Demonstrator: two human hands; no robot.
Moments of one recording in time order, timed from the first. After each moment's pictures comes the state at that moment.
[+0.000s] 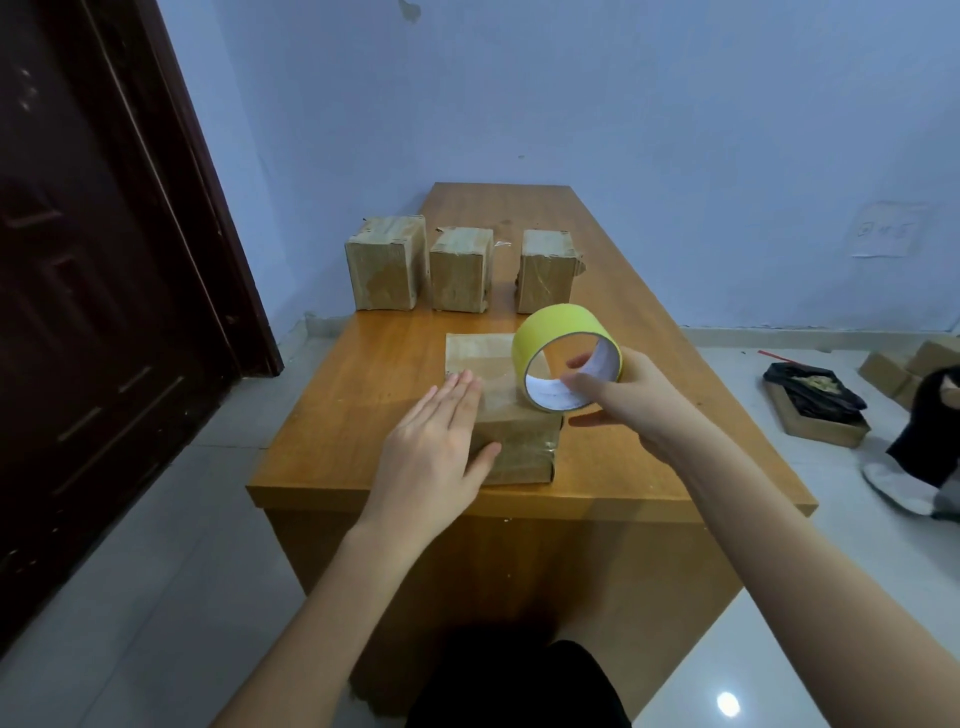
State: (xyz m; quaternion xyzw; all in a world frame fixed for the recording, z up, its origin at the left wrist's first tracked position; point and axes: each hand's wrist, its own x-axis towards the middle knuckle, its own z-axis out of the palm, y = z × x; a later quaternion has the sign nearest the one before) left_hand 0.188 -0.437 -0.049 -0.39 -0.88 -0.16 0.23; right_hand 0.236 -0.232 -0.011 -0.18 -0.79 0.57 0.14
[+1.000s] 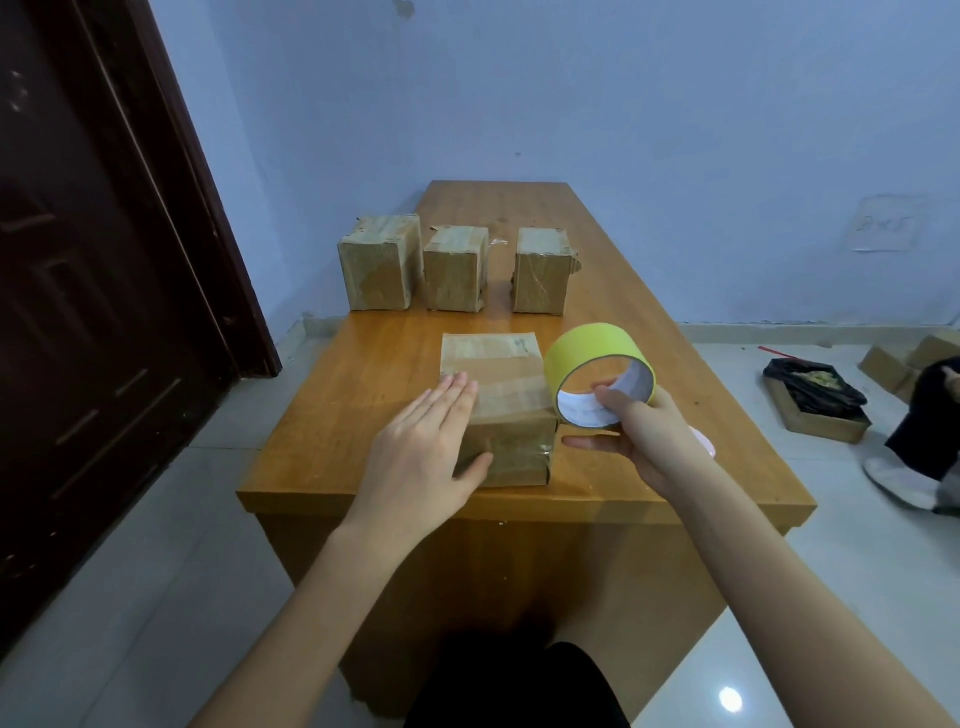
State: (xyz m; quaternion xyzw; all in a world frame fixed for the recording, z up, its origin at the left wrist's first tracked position) left_hand 0.186 -0.438 -0.046 -0.41 -0.87 -0.15 0.22; right_hand 0.247 -0.219 -0.048 -0.23 -0.58 0.76 0.18
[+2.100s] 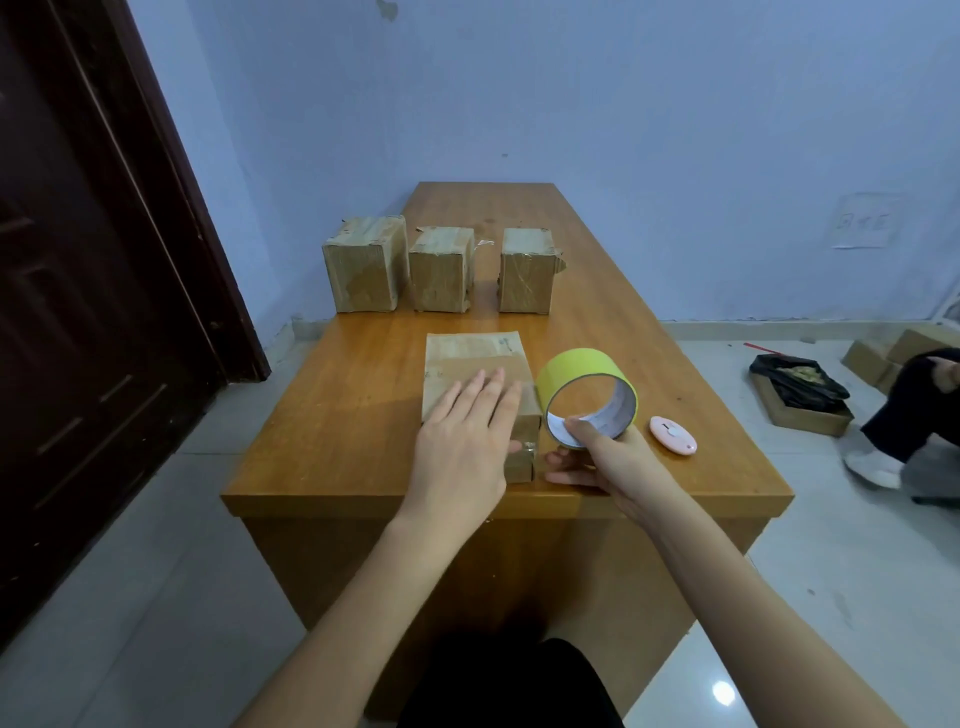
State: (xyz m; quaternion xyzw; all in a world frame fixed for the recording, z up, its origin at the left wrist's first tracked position) left_hand 0.195 -0.392 -0.057 -0.42 -0.86 -0.11 0.25; right_hand 0.252 -0.230 -0.077 -0.26 -0.60 0.75 0.14
